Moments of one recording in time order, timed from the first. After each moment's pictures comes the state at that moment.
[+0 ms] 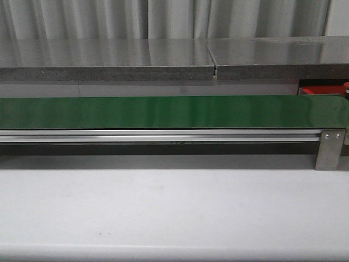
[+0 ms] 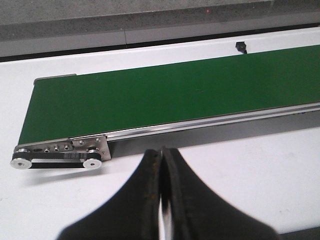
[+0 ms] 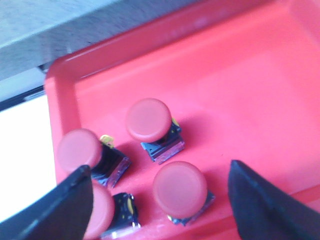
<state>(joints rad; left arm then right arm) -0.08 0.46 -0.60 -0.21 0.68 0.18 -0.42 1.83 -1.31 0.65 0.26 -0.45</state>
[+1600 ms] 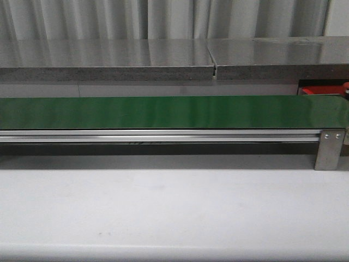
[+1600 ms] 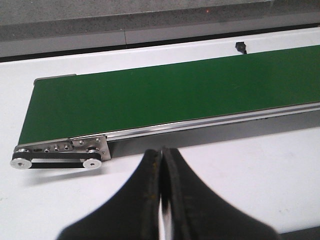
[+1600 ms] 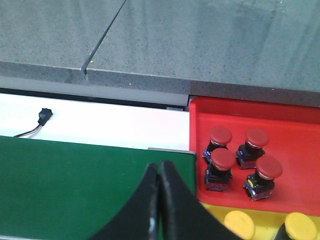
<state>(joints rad) -0.08 0.46 -0.60 -0.21 0.68 0.18 -0.10 0.94 -0.75 0.45 0.19 -0.45</state>
